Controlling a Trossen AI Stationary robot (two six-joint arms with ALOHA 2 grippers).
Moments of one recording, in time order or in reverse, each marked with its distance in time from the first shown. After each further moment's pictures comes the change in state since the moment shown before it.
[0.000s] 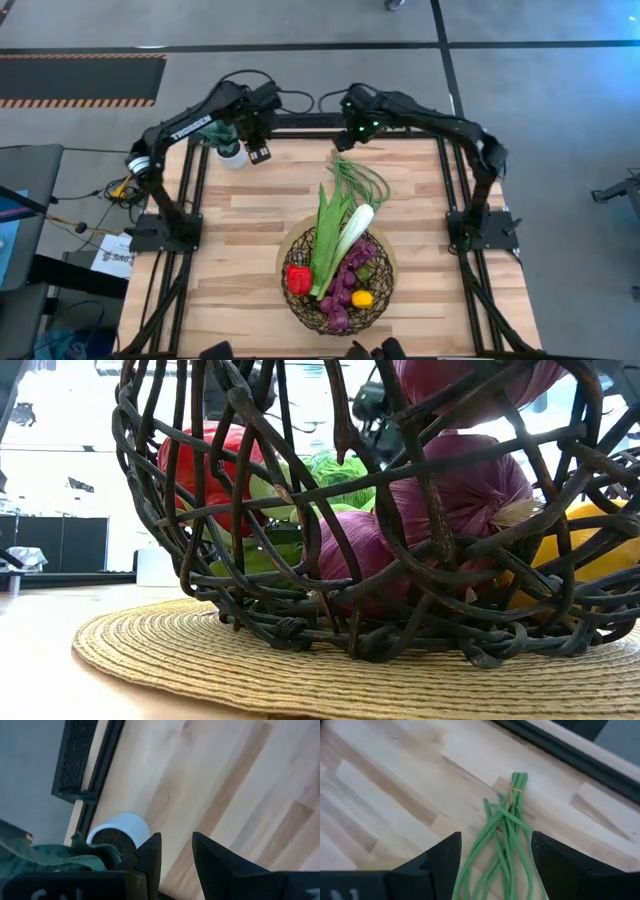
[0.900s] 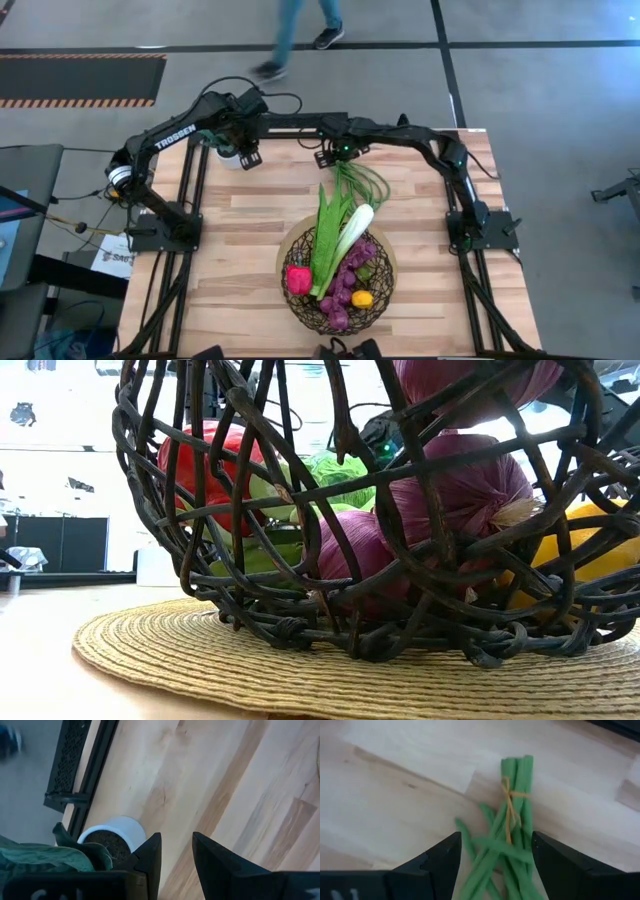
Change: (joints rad) left arm 0.044 -0.157 -0.244 0.172 0.058 0.064; right arm 0.071 0.322 0.000 0.152 0.165 0.201
